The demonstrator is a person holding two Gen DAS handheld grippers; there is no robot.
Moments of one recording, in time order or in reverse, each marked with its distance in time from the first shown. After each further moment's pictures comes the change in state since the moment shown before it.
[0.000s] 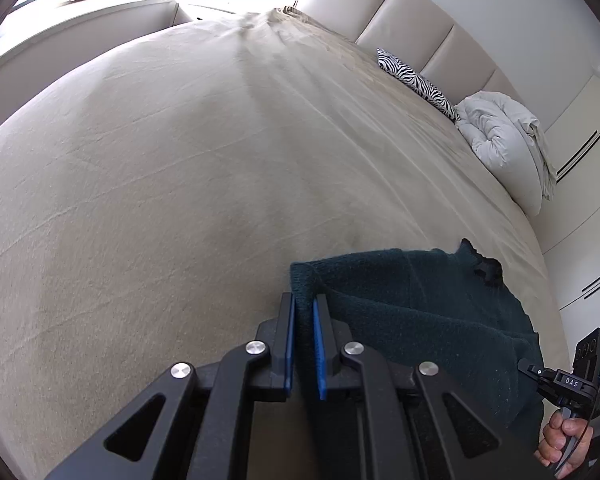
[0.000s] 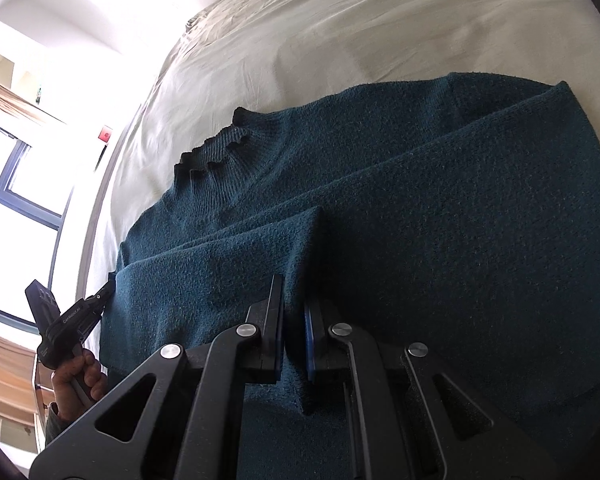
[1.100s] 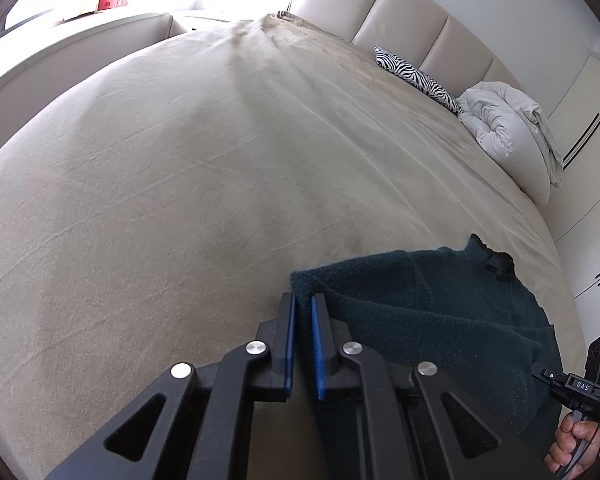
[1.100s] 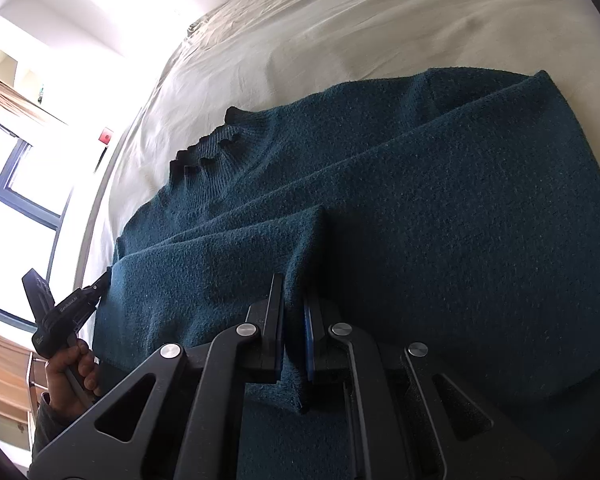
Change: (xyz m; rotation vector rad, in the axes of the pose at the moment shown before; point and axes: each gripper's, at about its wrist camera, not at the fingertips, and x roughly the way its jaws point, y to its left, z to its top) left arm 0.007 -0.014 0.000 0.058 -0.017 0.051; right arm 0.000 -0.016 -0.011 0.011 -0.016 0.005
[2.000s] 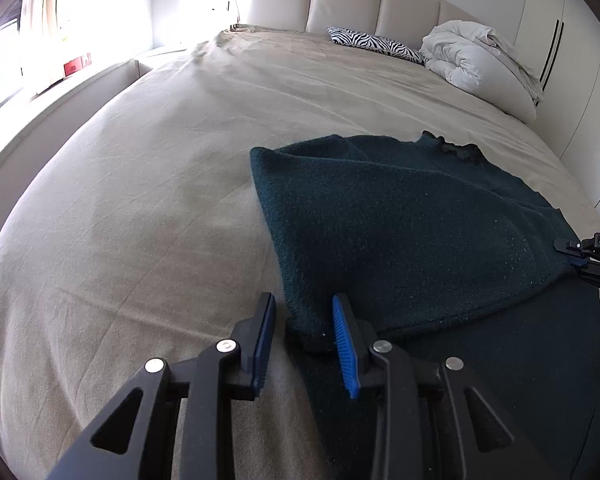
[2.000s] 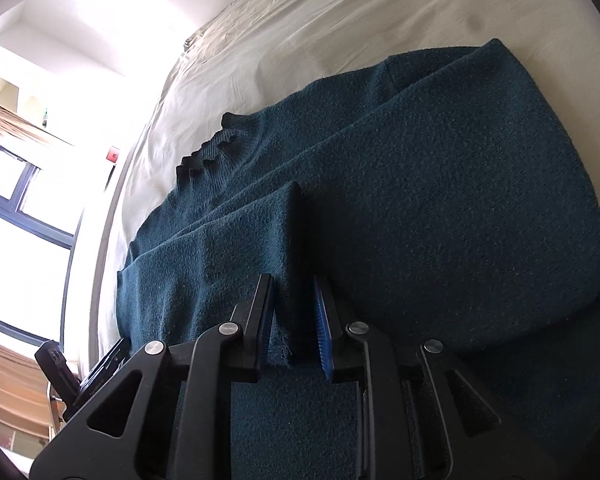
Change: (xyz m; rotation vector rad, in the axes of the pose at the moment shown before) left arm -0.054 -0.029 -0.093 0.283 -0.006 0.110; right arm -0.031 -0.019 -0.018 0.078 -0.029 0.035
